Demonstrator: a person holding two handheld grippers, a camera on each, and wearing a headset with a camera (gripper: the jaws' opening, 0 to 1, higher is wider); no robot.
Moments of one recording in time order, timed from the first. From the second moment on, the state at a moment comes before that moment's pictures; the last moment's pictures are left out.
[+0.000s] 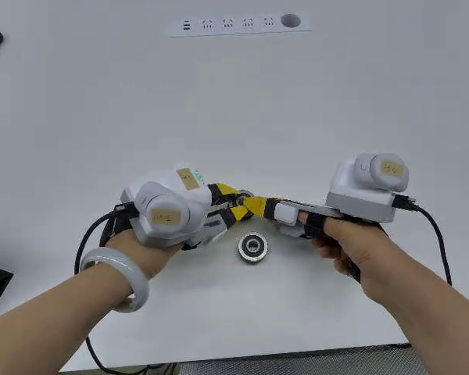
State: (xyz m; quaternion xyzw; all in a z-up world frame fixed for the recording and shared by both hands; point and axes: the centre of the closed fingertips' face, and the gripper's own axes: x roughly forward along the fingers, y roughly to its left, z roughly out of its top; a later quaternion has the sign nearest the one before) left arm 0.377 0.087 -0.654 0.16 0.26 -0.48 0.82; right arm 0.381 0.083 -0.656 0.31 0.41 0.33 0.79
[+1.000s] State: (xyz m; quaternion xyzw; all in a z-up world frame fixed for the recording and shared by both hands) left arm 0.376 0.086 -0.651 0.16 0.26 -0.48 0.83; right arm 0.379 0.070 -0.656 0.32 0.41 0.32 0.79
